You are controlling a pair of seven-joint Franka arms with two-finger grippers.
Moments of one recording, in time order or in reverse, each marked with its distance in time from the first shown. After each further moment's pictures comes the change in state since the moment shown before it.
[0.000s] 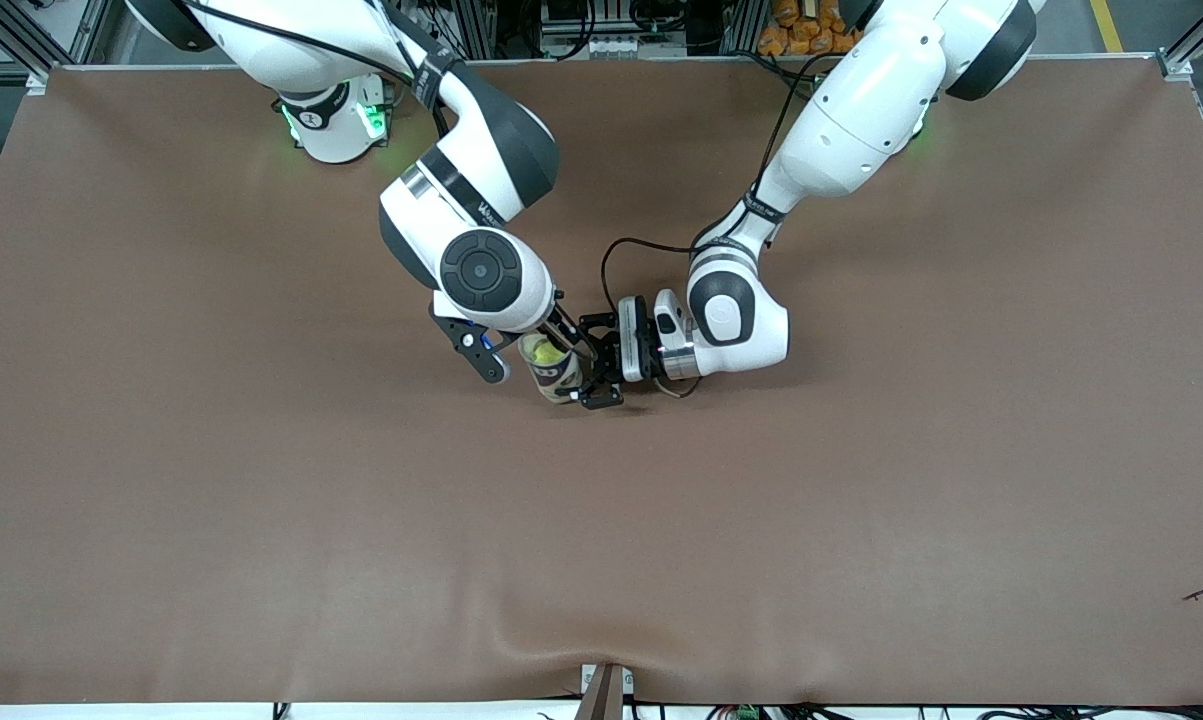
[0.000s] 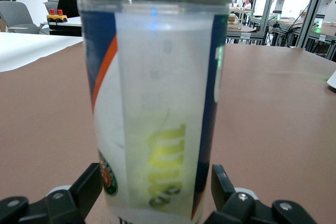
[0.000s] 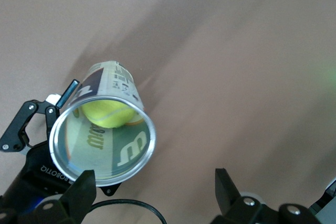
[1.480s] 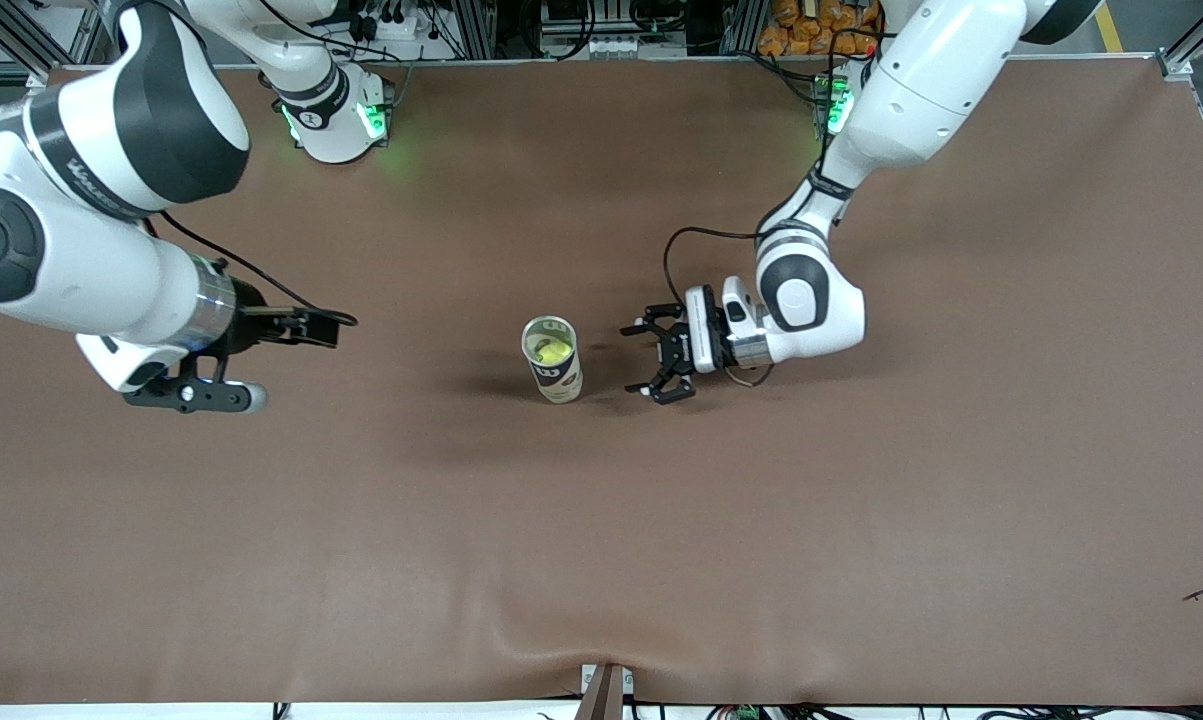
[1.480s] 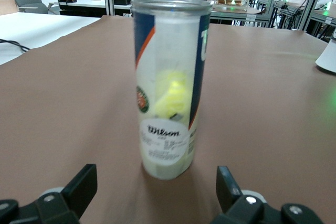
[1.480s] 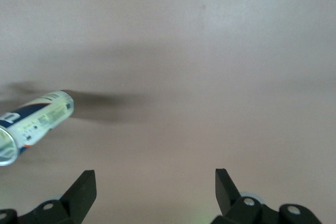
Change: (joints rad) left arm 0.163 -0.205 0.010 -0.280 0.108 -0.034 -0.006; right arm -0.402 -0.295 -0.034 -0.096 -0.063 -0.119 -1.261
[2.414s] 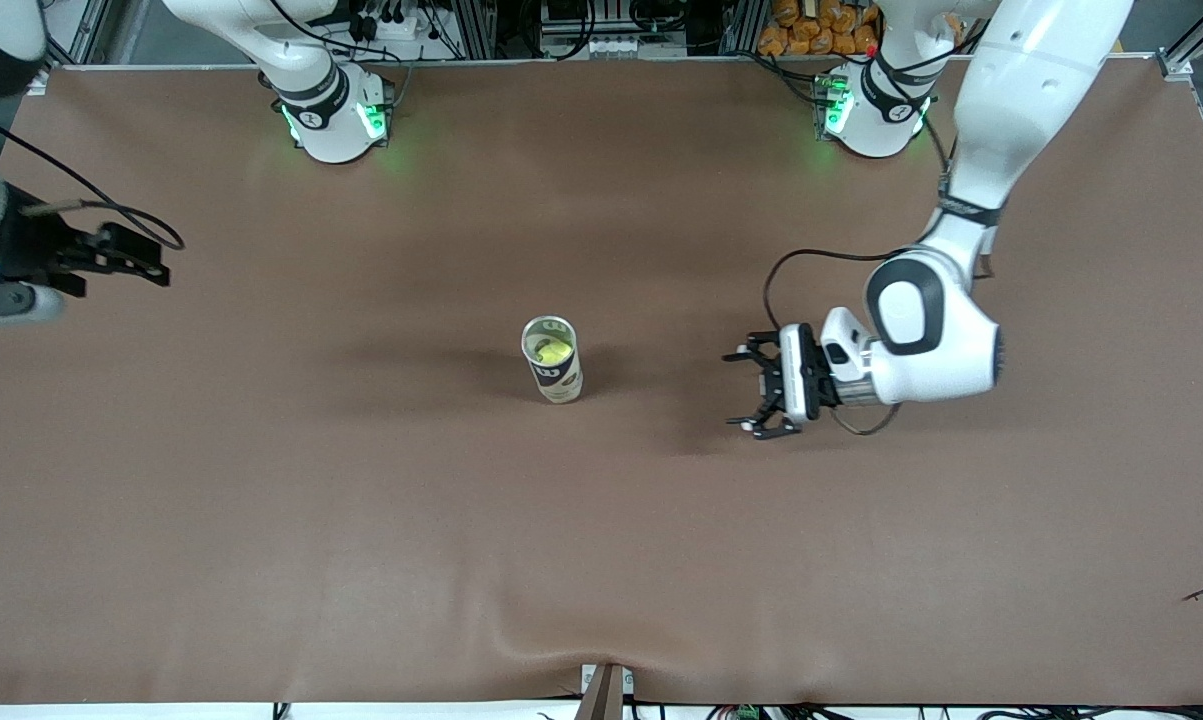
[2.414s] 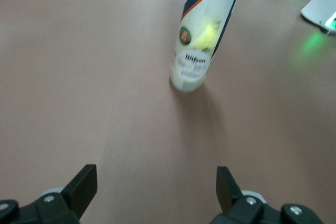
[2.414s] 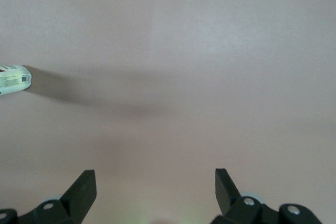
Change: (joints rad) left arm 0.180 -0.152 0.063 0.070 0.785 -0.112 -0.686; right arm 0.043 -0.296 -0.338 -0.207 0.042 0.003 -0.405
